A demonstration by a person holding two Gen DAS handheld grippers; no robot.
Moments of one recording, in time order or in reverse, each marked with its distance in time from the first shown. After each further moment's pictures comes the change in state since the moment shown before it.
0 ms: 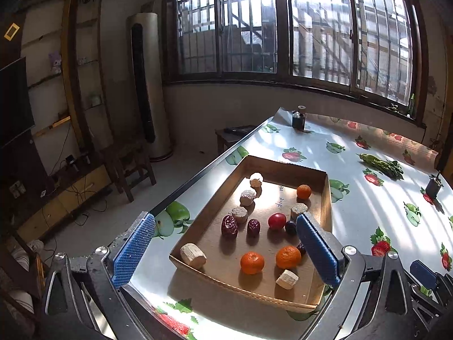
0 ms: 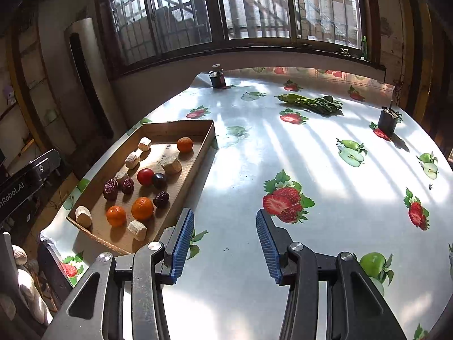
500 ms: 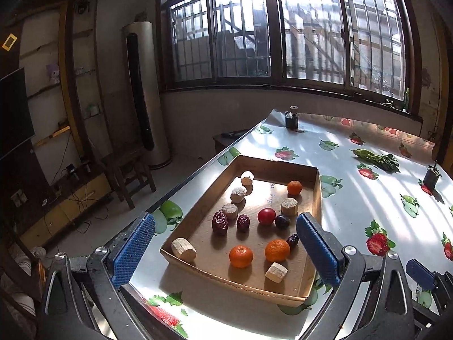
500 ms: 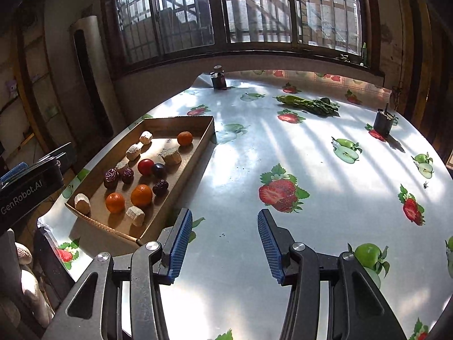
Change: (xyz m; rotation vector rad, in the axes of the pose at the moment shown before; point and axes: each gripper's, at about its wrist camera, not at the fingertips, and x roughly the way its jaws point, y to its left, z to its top) left arm -0.018 -0.022 -0.016 0.032 -0.057 0.011; right arm -0.006 0.001 -0.016 -0.036 -0.019 -0.004
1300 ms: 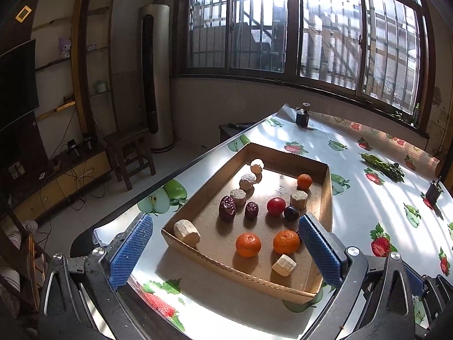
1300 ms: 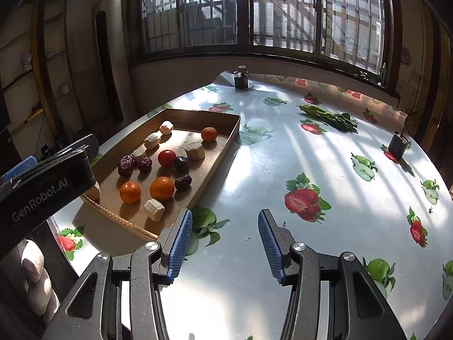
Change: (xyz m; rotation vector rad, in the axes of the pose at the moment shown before) left arm 0.020 0.023 -0.016 -0.111 0.073 0.006; right arm 0.012 0.045 -0.001 -0.138 0.009 0.017
